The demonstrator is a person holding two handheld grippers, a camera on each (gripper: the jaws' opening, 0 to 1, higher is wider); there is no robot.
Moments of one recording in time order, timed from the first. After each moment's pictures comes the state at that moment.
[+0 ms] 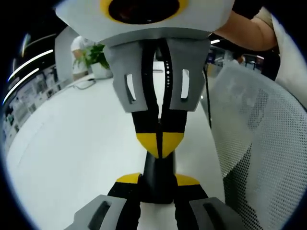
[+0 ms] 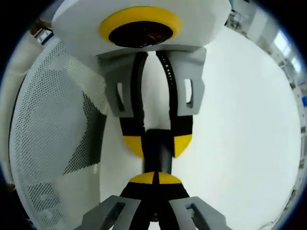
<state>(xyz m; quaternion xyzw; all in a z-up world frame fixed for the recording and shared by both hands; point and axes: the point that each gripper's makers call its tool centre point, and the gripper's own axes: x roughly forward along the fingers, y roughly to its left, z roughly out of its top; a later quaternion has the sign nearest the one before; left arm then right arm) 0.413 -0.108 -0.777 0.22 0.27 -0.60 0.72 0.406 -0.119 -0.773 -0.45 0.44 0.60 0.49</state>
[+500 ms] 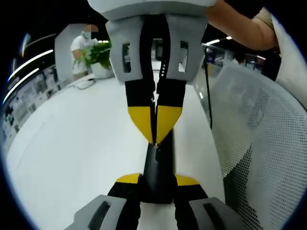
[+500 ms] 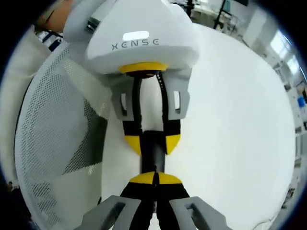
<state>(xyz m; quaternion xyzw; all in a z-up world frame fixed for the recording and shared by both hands) 0.413 -0.108 -0.778 0.22 0.28 -0.60 0.71 0.414 -0.120 -0.742 -0.45 0.42 0.60 0.51</state>
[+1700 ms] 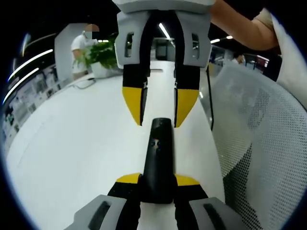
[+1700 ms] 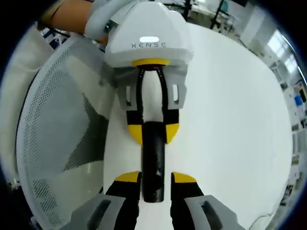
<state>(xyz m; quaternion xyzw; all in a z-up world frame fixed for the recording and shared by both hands) 0.413 -0.109 -0.777 0.22 0.28 -0.60 0.71 0.411 -0.143 -0.735 -0.45 0.43 0.58 0.52</state>
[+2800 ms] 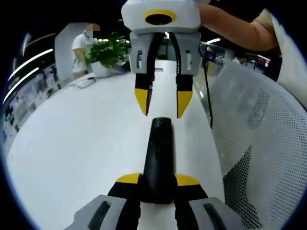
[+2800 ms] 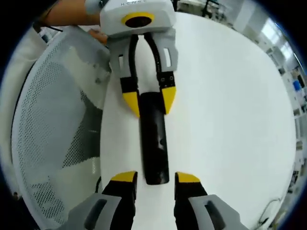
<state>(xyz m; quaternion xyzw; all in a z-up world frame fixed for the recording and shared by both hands) 0.414 -0.112 -0.775 0.22 0.28 -0.60 0.71 0.416 -0.187 -0.755 -0.44 0.46 0.56 0.53</state>
